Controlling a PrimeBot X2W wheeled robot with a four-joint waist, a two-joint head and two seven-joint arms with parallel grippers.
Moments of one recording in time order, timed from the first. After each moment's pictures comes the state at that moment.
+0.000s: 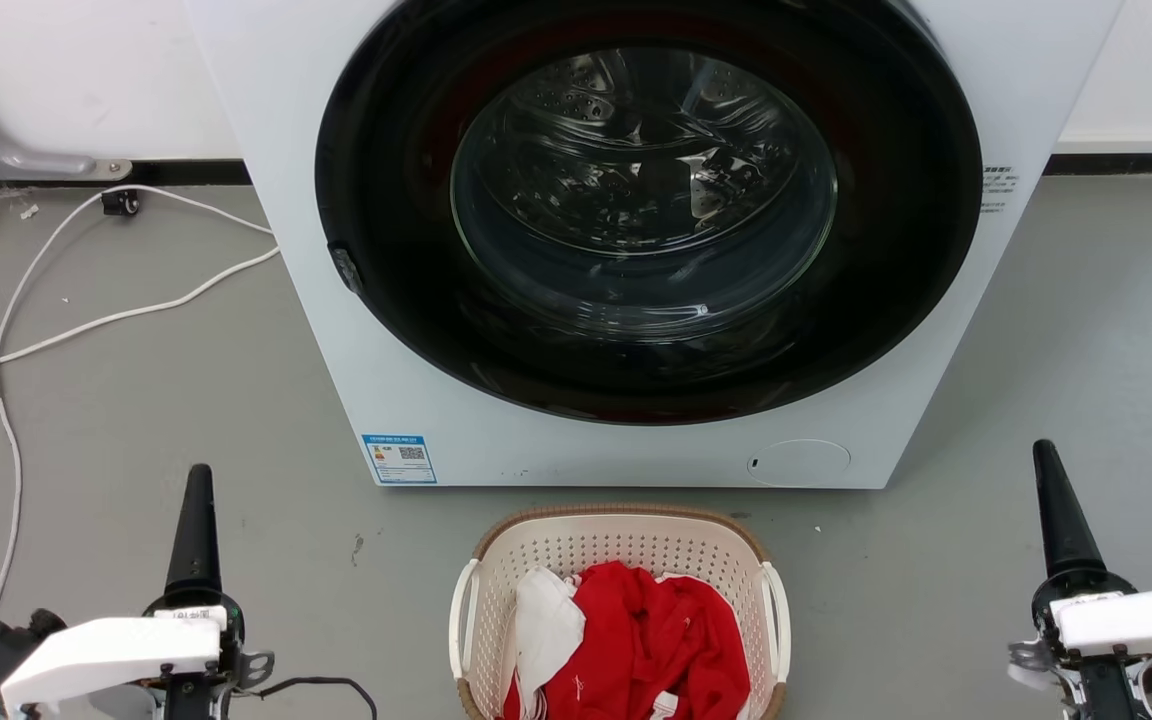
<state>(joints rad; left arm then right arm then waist) -0.04 0.05 0.18 0.13 -1.30 -0.10 -0.03 -0.04 -0.05 -0.12 0.16 1.16 0.13 -0.03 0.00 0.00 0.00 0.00</state>
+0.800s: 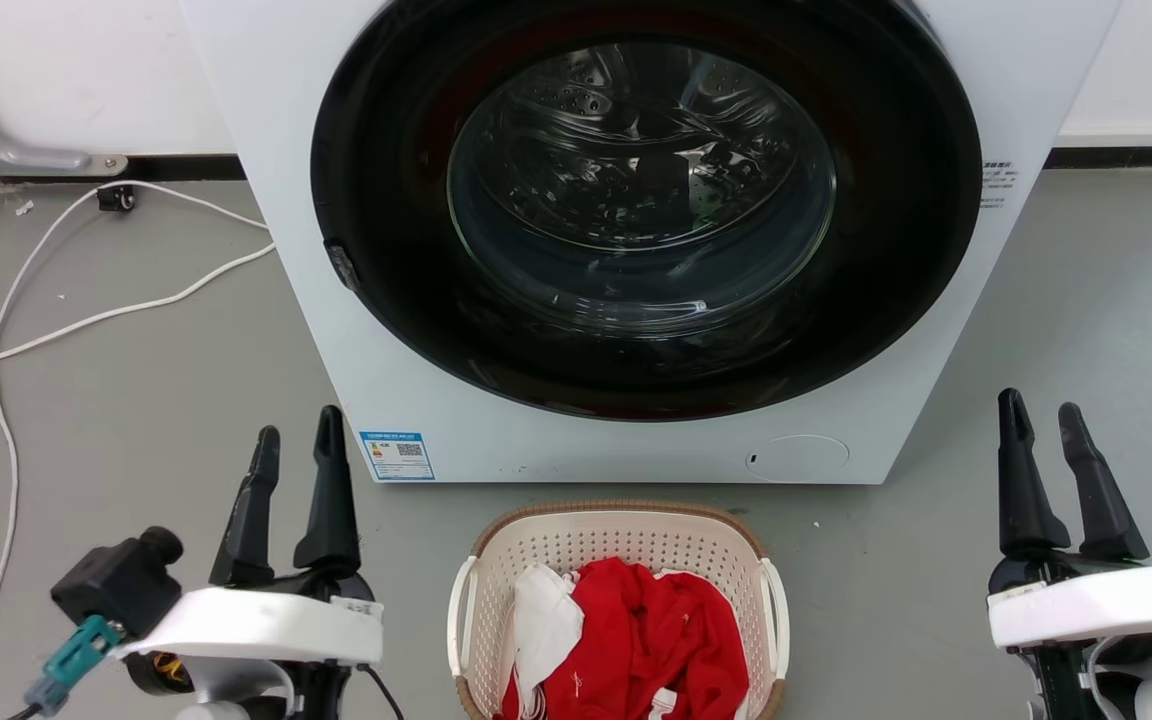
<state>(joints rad) -0.01 0.05 -0.03 -0.10 -0.64 -0.04 -0.11 -0.03 -0.05 -0.06 -0.02 0.56 0.13 -0.11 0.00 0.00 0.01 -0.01</state>
